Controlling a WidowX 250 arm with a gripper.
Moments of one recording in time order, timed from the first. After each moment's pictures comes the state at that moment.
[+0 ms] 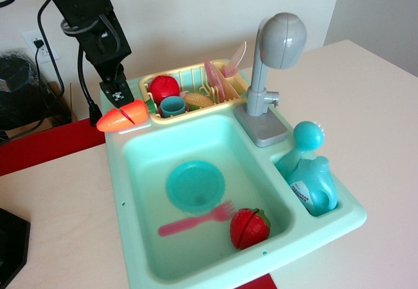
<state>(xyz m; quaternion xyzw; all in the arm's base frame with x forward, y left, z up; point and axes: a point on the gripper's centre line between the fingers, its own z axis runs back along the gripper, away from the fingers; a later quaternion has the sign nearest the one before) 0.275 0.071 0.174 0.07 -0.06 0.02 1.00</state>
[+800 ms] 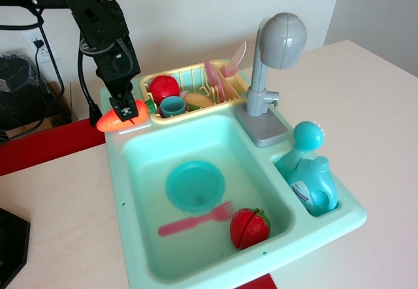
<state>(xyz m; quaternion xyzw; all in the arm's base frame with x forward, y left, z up) 0.273 0.076 0.141 0.06 -0.01 0.03 1.00</state>
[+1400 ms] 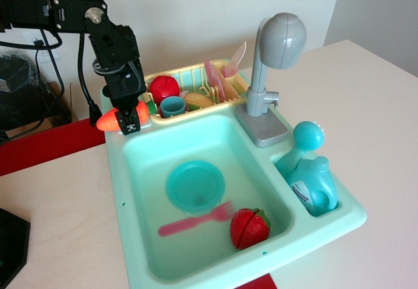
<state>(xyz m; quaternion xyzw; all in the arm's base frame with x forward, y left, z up) 0.270 0.074 0.117 0.05 0.02 0.03 1.00</state>
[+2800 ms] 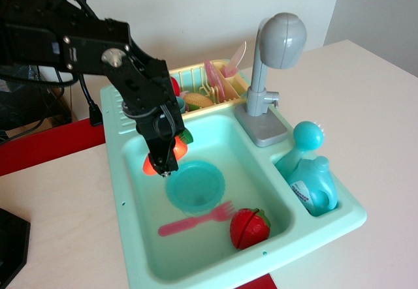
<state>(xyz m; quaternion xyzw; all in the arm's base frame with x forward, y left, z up) 0.304 -0.019 0.108 0.05 -0.04 -0.04 1.00</state>
